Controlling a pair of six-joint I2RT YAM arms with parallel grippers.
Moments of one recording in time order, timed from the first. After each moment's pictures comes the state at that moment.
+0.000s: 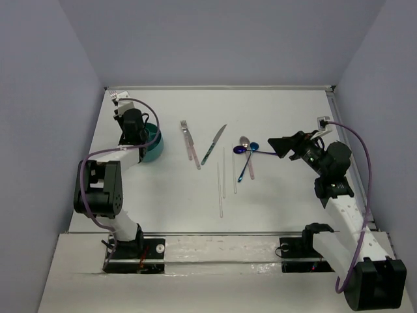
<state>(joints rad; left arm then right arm) -0.07 1.62 0.86 0.59 -0.62 -0.11 0.04 0.82 0.53 0.31 -0.57 0.61</state>
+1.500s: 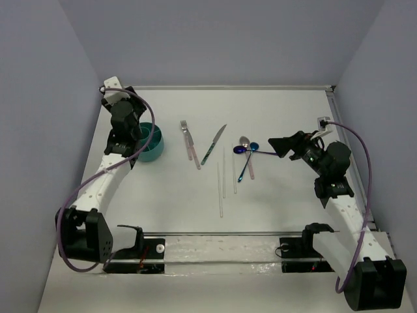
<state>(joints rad) -0.16 1.27 0.93 0.32 -0.51 -0.23 0.04 0.83 0.53 0.29 -0.55 0.60</state>
